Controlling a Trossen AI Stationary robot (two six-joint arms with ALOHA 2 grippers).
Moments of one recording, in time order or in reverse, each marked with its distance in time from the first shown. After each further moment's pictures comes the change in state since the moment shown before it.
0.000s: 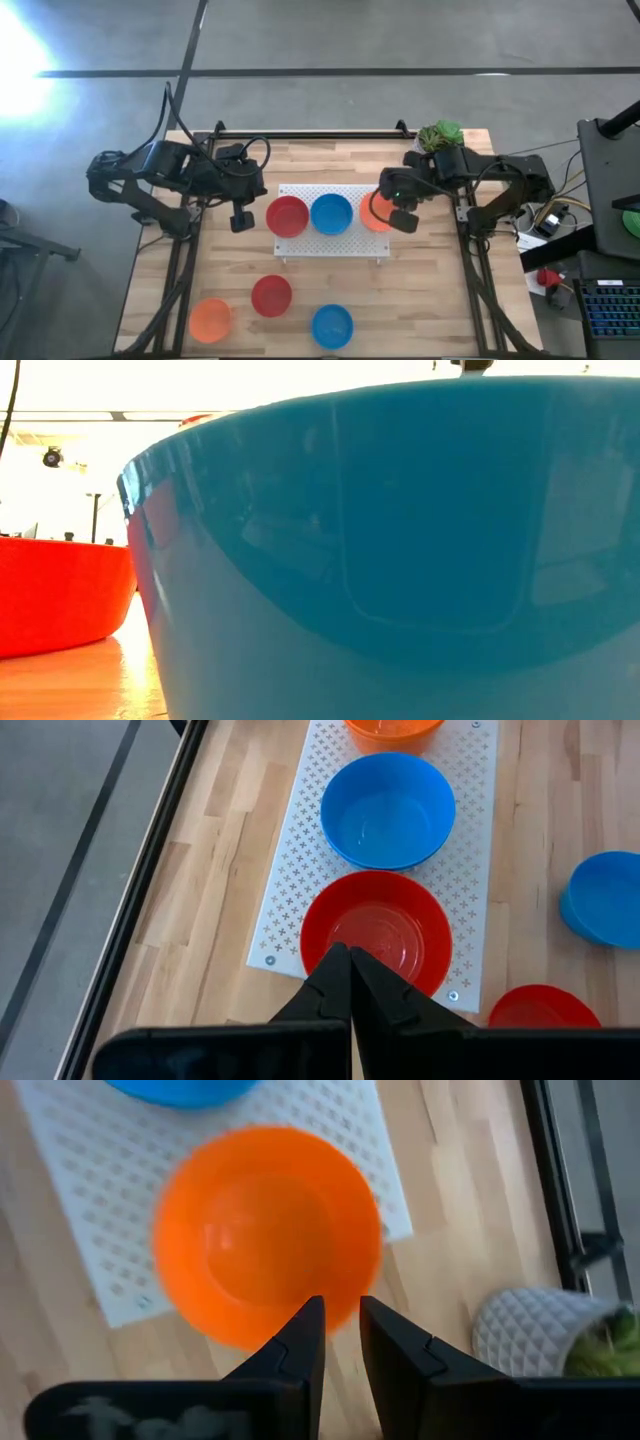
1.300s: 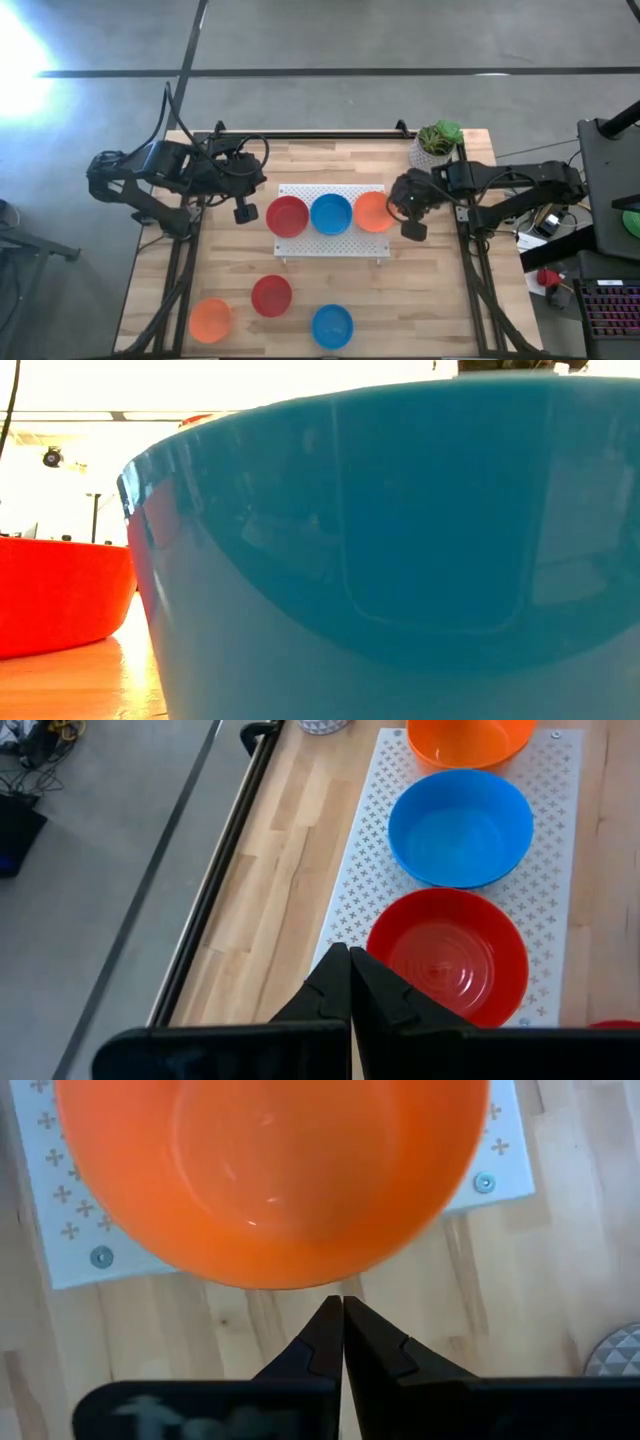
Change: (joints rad) left arm 0.001 0.000 0.000 0.001 -0.165 0.016; right arm -0.074 -0.310 -0.626 0.441 -0.169 -0.127
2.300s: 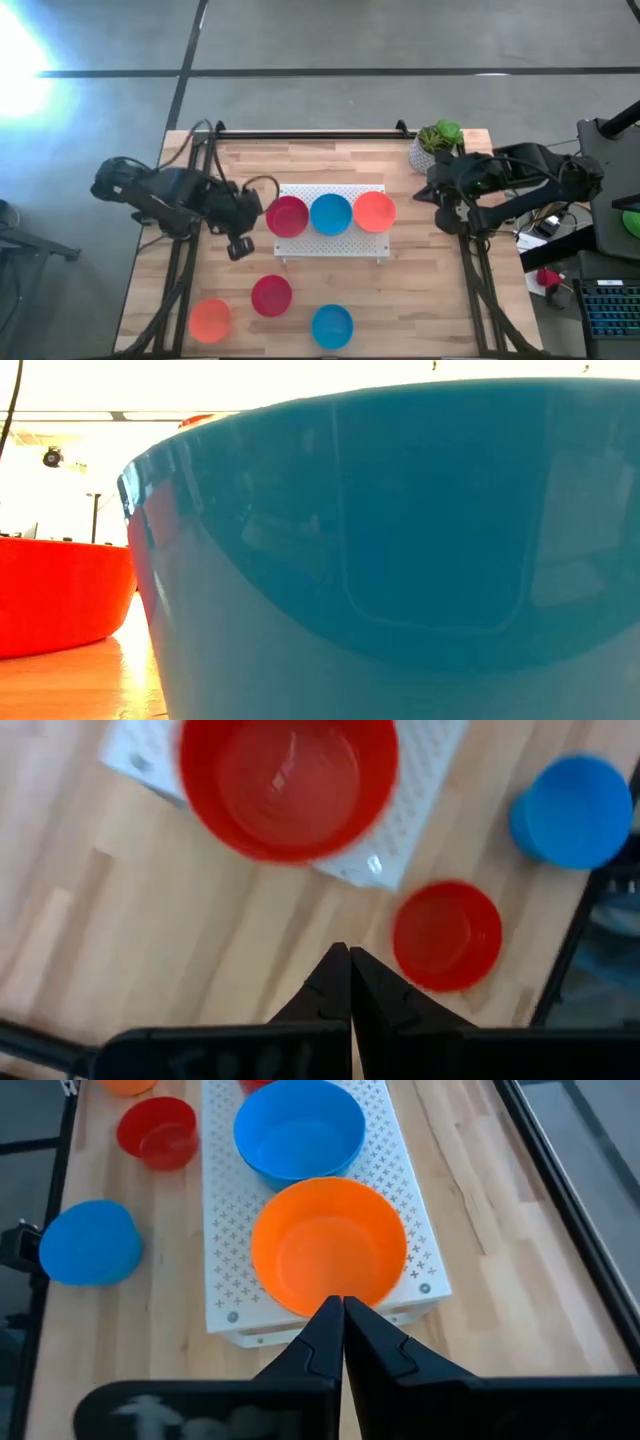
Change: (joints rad) left arm -0.106 0.000 -0.198 -0.093 0.381 -0.456; right arm 0.124 -0.185 0.288 -0.100 0.087 0.043
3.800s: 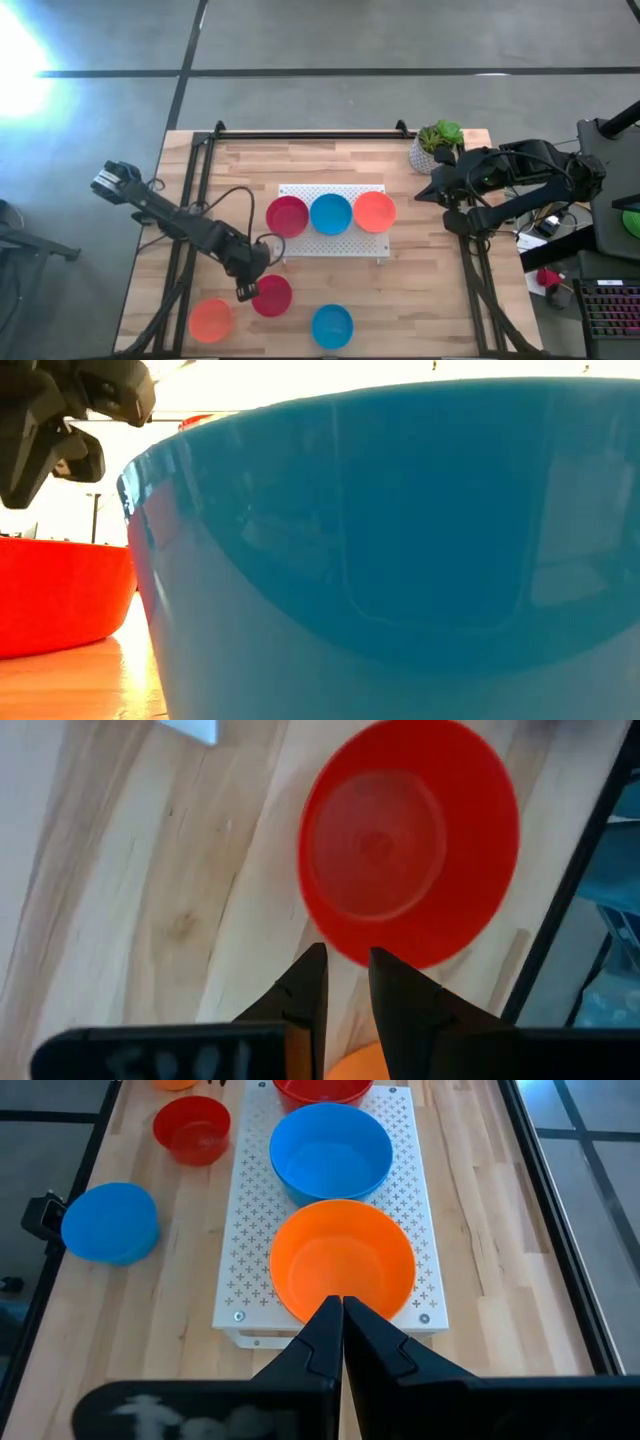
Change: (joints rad) left arm -0.191 0.000 -0.712 0.731 0.267 -0.200; right arm -0.001 0.000 0.050 0.000 -0.052 -0.171
